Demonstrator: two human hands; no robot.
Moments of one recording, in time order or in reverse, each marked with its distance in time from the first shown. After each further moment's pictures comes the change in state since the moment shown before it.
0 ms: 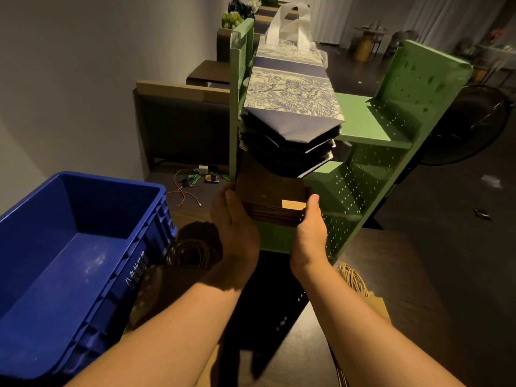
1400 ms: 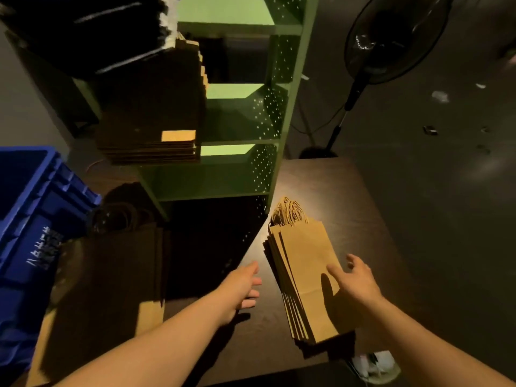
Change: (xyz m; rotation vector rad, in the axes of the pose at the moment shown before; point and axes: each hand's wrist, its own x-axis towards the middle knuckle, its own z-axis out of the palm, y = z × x) left_hand -0.167 -0.174 0.016 0.554 -0.577 -0.947; right_hand -0.053 0.100 -0.341 -0.993 0.203 0.507
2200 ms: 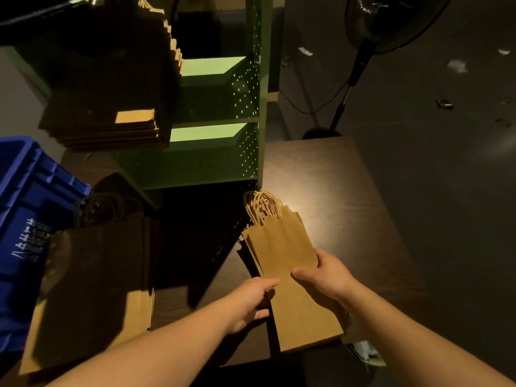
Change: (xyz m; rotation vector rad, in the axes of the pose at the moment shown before) left_hand 0.009 -0.025 0.057 -0.027 -0.141 -0.224; right_hand -0.009 0.000 0.023 0.047 -0.335 -0.199
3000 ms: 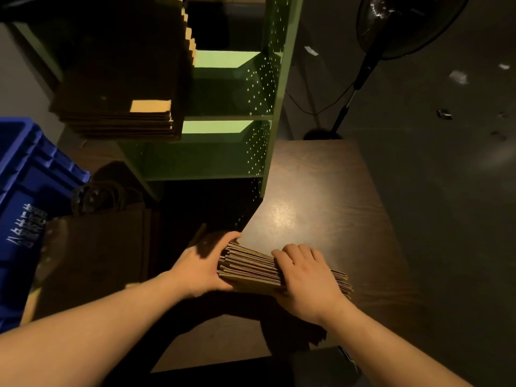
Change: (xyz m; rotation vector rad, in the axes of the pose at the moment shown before) left_hand -0.026 0.030 -0.119 1.177 0.216 0.825; right_hand -0.019 -0.024 0.028 -0.980 0.109 -0.642
